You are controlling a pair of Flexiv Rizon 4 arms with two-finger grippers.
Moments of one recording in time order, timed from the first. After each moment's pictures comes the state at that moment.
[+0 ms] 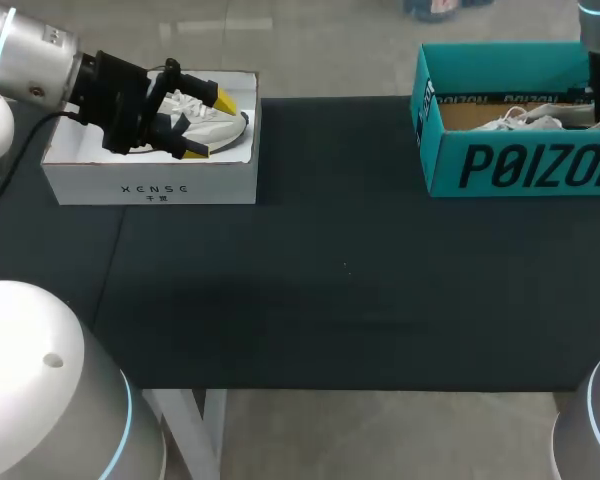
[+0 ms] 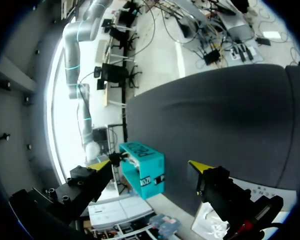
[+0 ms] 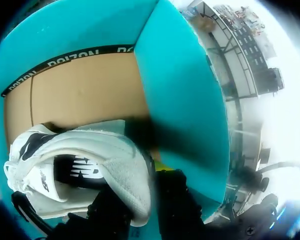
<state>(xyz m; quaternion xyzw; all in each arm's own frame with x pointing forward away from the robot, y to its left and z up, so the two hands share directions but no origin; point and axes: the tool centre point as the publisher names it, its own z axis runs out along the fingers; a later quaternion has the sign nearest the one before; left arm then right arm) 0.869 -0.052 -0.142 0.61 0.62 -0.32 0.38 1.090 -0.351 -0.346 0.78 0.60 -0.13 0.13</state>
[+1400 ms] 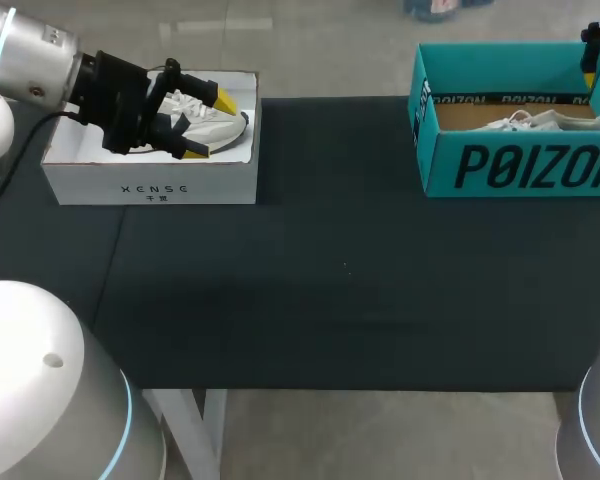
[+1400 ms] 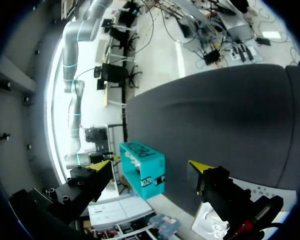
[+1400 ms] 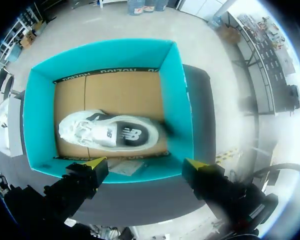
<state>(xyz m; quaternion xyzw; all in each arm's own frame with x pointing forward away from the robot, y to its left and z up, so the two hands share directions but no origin) 0.869 -0.052 -0.142 0.61 0.62 -0.32 0.38 1.071 -0.305 -0.222 0.74 0.67 -0.04 0.06</state>
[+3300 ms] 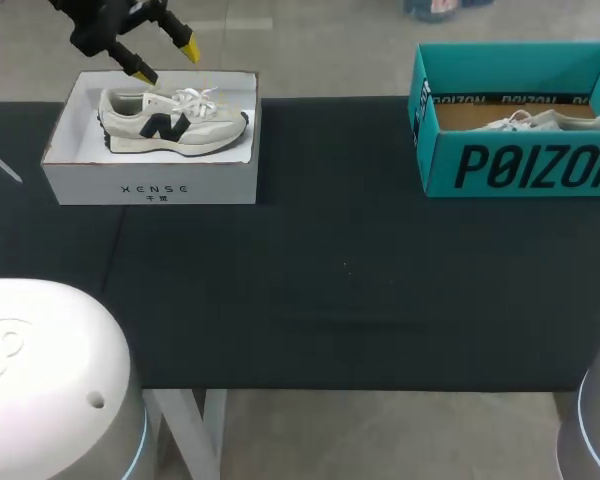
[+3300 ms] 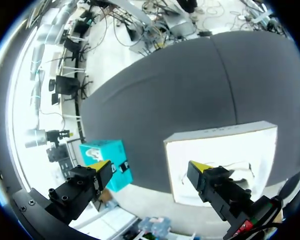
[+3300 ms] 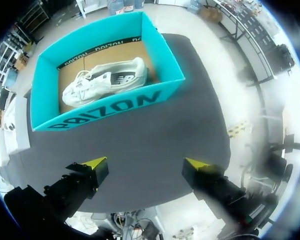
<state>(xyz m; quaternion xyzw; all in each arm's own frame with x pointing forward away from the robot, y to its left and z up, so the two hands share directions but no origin) 1.004 0.022 -0.132 0.73 0.61 -0.17 0.24 0.908 -0.286 -0.220 0.81 0.59 0.00 0.04</state>
